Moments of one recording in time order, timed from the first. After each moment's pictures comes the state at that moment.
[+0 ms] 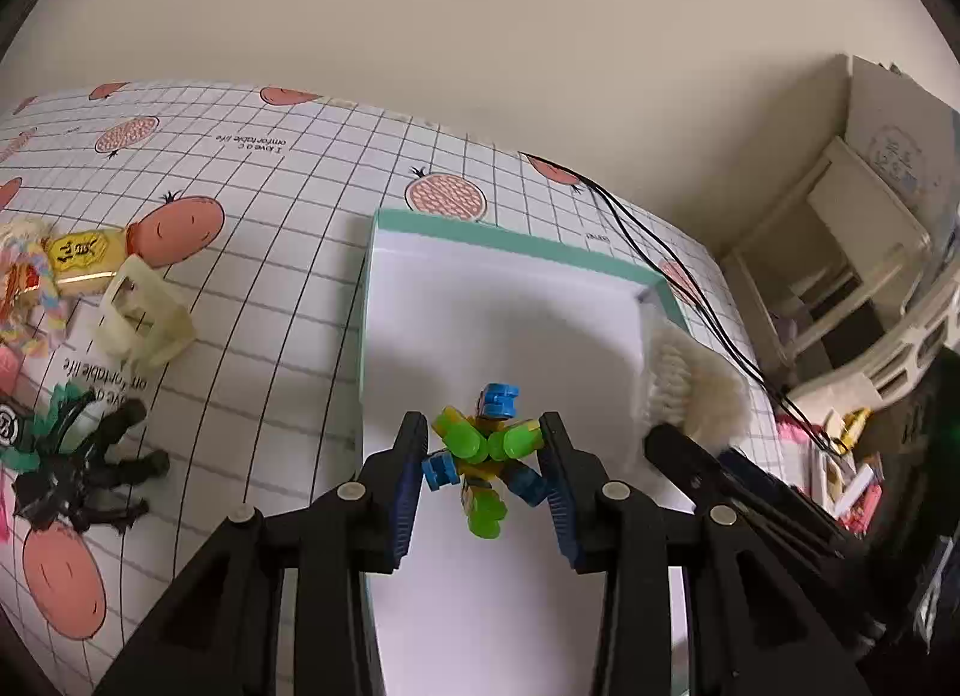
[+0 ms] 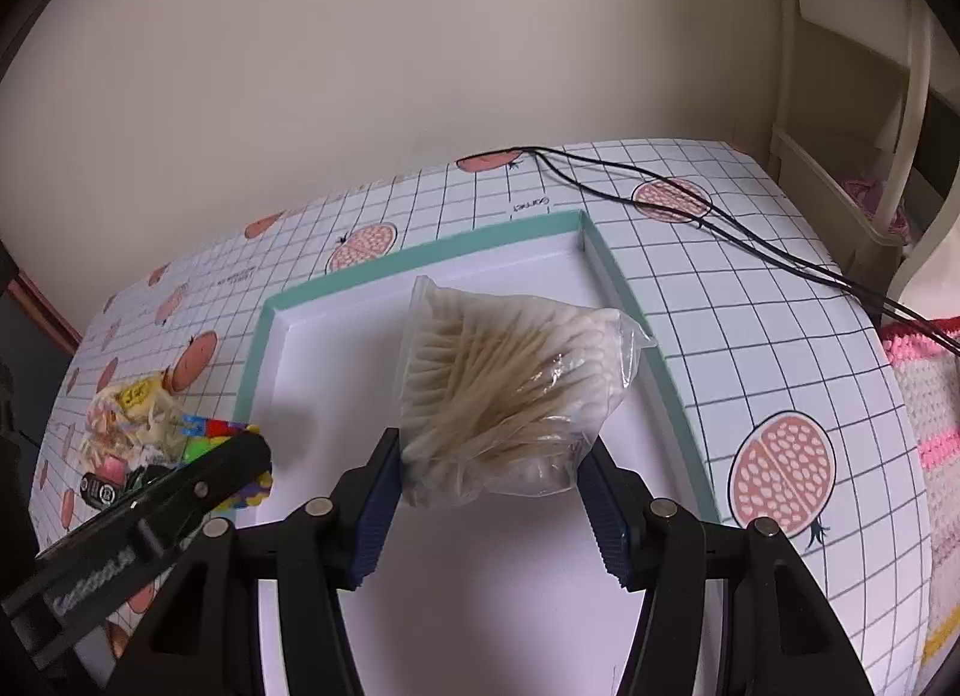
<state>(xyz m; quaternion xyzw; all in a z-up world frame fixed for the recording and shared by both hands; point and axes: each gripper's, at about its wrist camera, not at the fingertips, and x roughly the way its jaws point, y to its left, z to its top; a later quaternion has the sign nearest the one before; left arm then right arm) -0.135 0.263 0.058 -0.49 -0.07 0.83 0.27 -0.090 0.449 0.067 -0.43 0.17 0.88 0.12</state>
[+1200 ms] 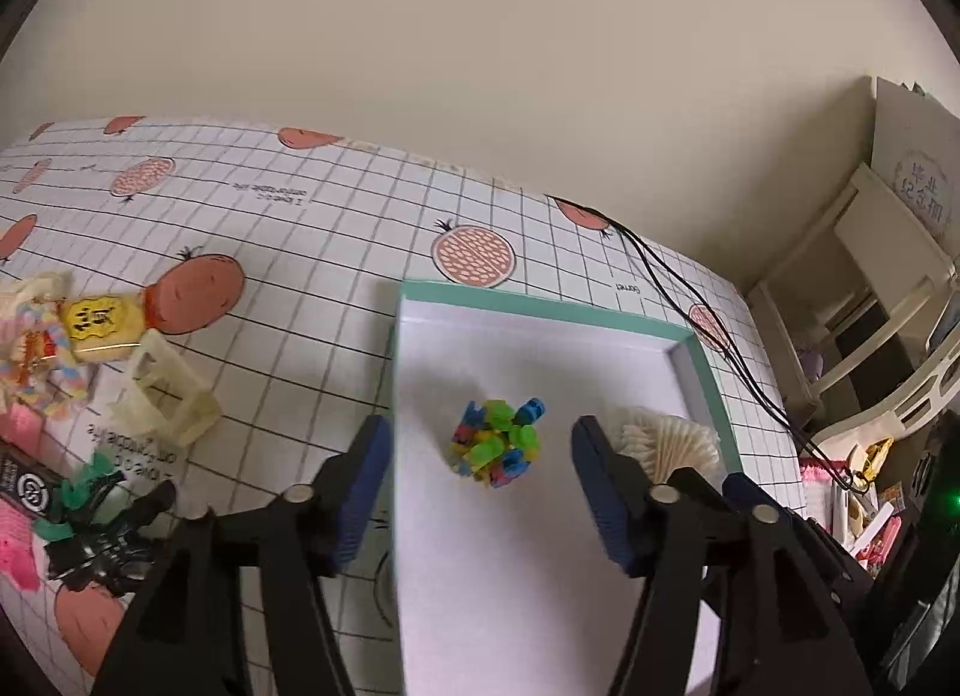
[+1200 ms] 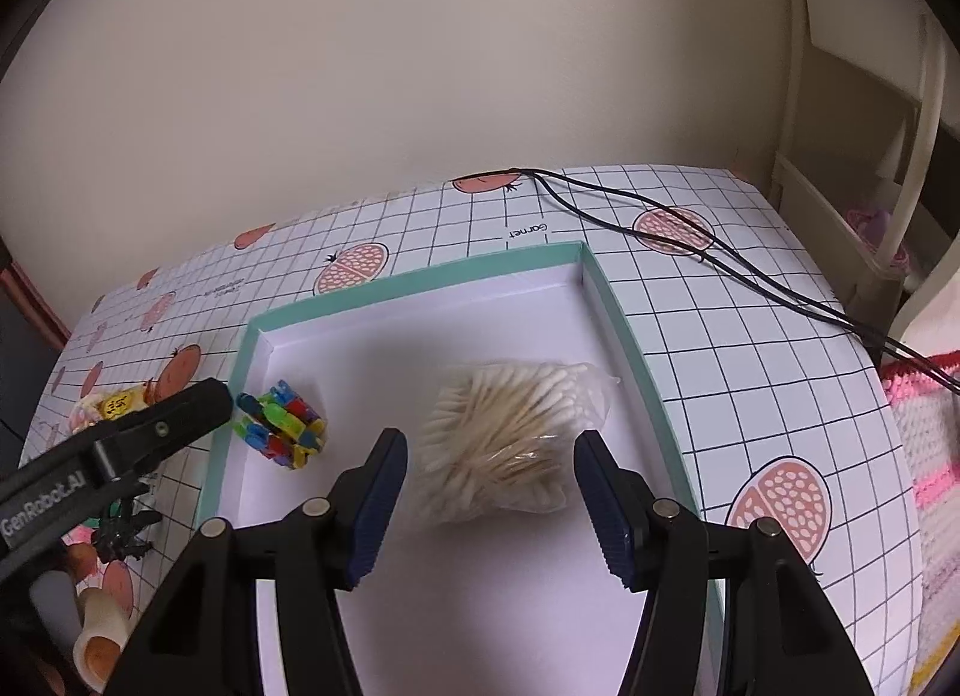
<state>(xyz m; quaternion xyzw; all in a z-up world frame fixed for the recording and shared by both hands) -0.159 0.260 0.074 -0.47 -0.06 0.85 0.24 -0.103 0.449 0.067 -0.41 0.14 0.89 0.12</state>
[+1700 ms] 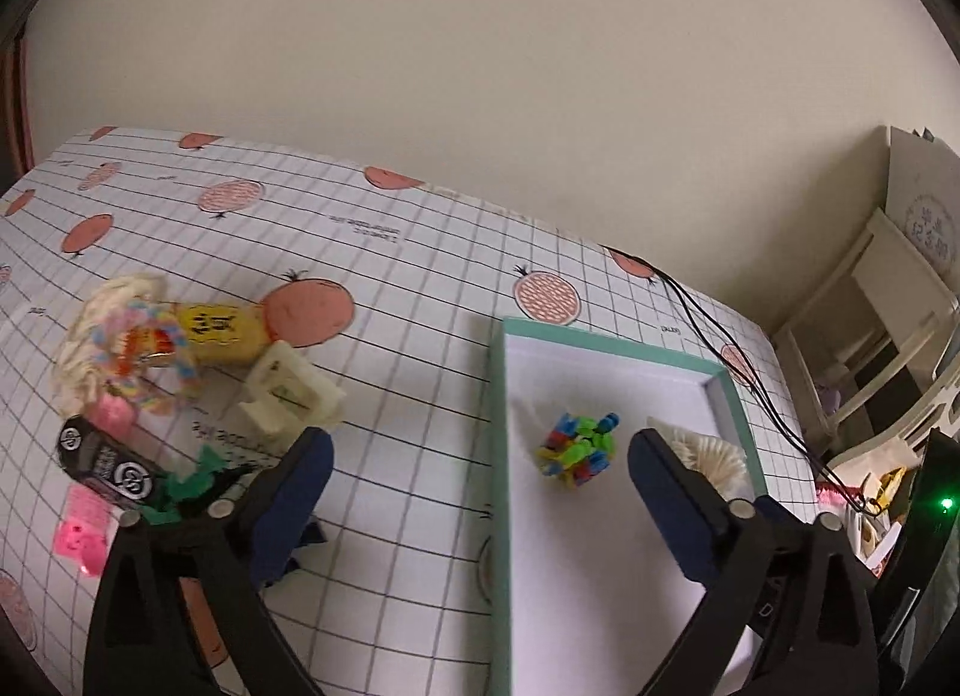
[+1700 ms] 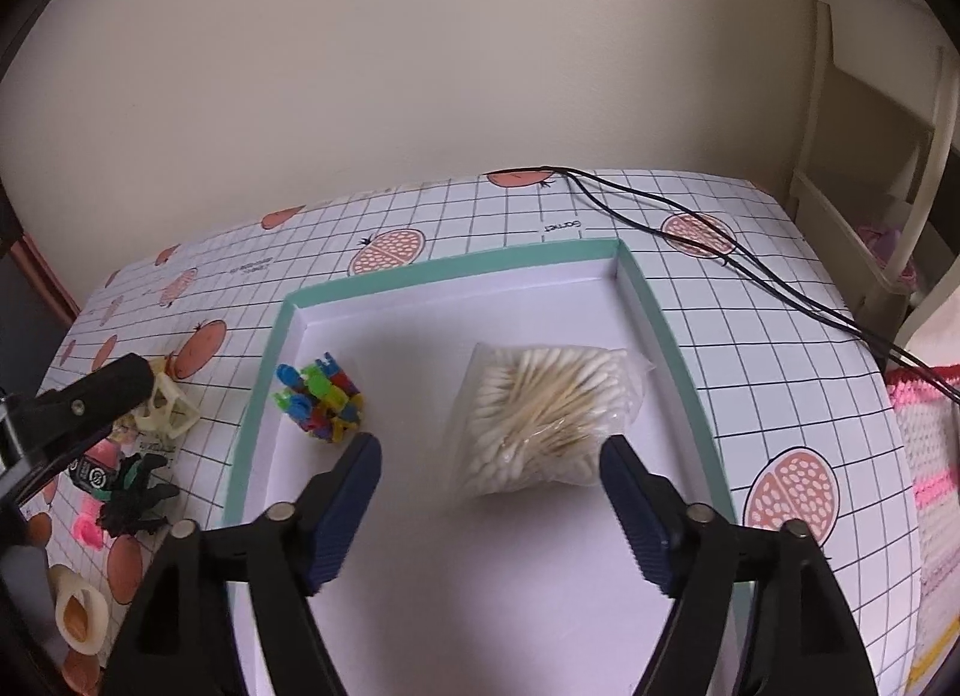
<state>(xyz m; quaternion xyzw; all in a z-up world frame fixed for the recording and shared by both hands) -0.150 0.206 0.090 -0.43 -0.07 0.88 0.19 -0.099 0.428 0.071 -0.42 0.12 0.89 0.10</state>
